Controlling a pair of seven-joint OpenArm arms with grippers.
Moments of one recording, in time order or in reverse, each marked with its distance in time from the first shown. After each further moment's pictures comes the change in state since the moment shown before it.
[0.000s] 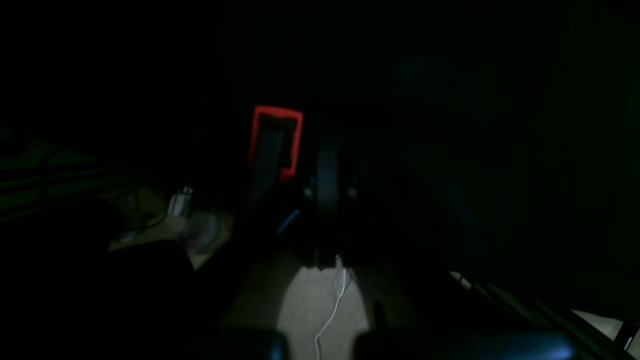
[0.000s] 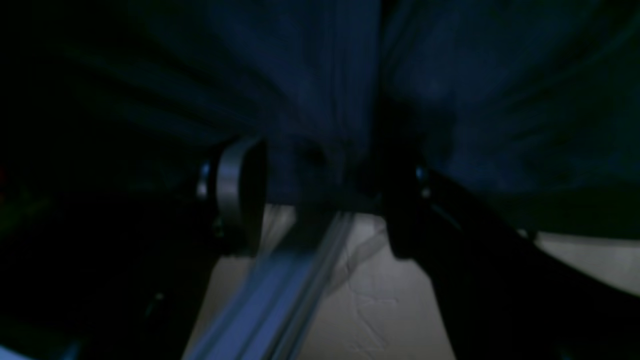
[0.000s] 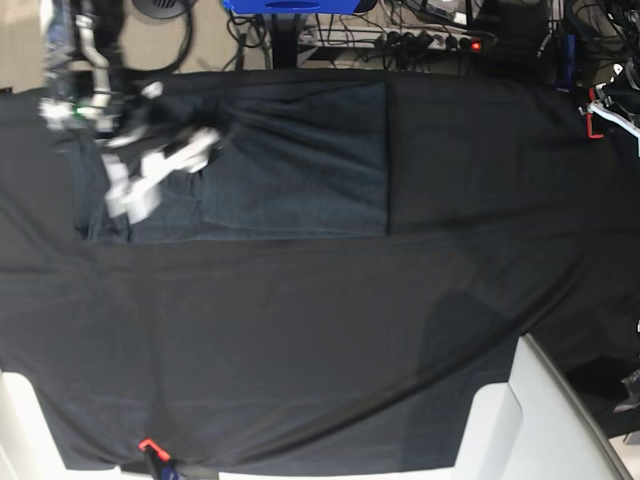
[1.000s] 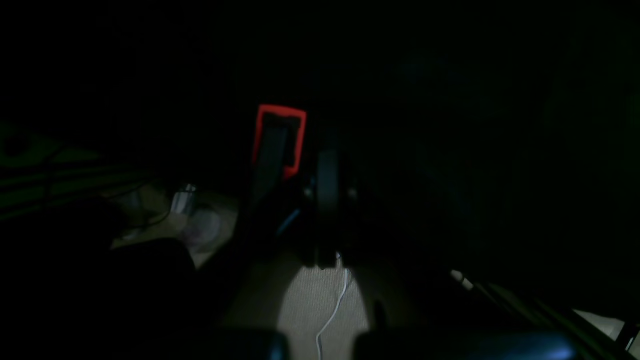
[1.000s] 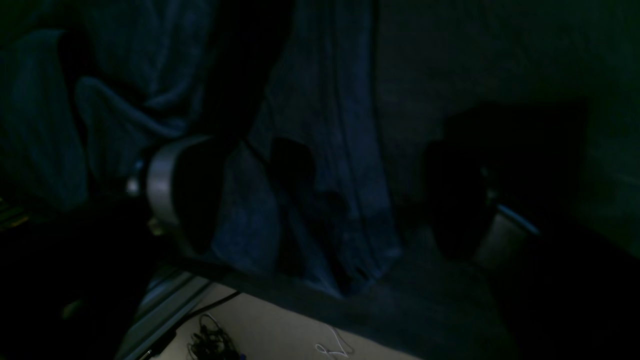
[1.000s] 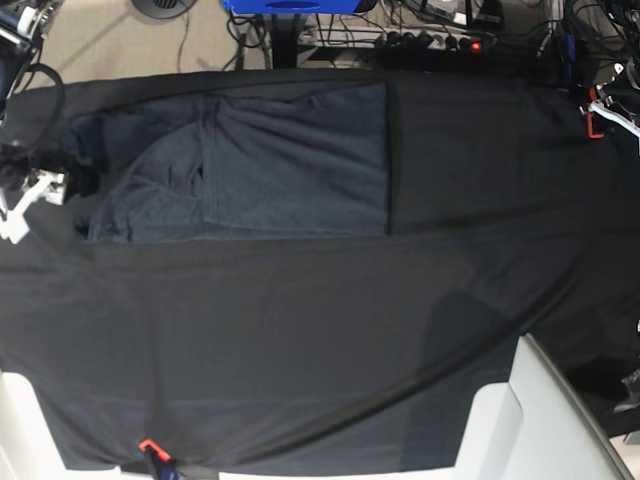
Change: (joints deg) left arm 0.2 0.0 0.1 0.0 0.0 0.0 0.0; right arm 23.5 9.3 37.4 -55.1 7.0 55.1 -3.8
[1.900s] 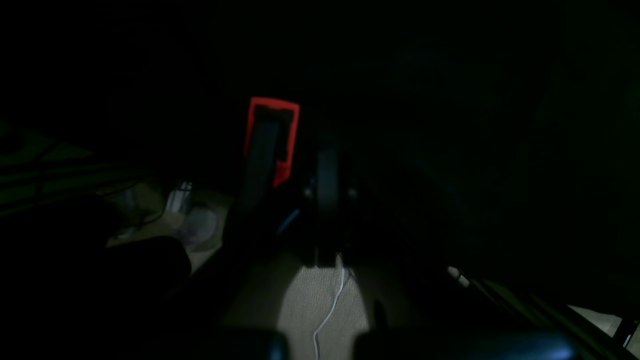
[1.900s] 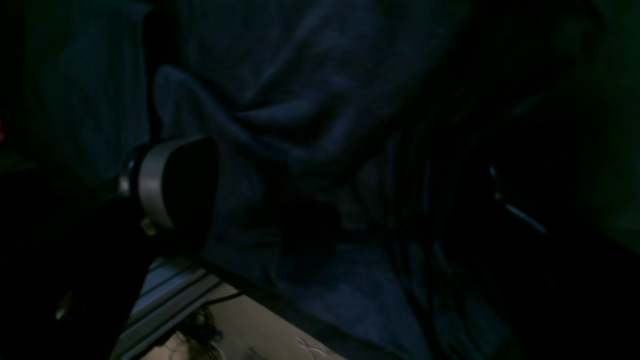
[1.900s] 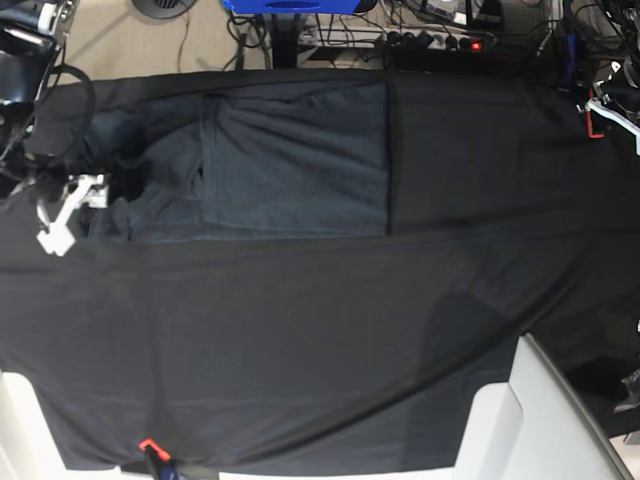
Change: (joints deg) left arm 0.2 0.5 0.0 0.0 0.0 0.0 0.0; right arm -0.7 -3.7 -10.3 2.1 2.6 0.8 1.0
